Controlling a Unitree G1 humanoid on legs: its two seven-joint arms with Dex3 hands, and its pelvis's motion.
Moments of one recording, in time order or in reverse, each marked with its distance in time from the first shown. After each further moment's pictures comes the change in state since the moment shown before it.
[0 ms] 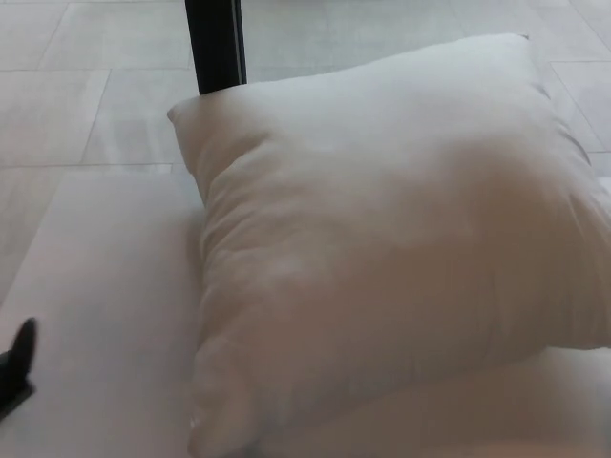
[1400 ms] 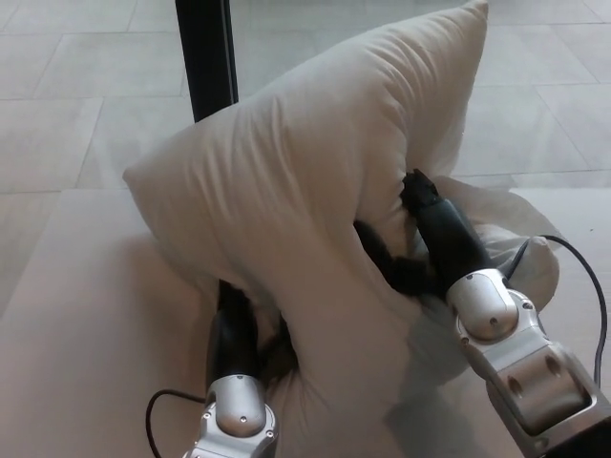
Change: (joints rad) left_arm -0.285 -0.479 -0.582 0.334 0.367 -0.159 0.335; right_arm -0.325 0.446 0.989 0.050 -0.432 -0.174 -0.336
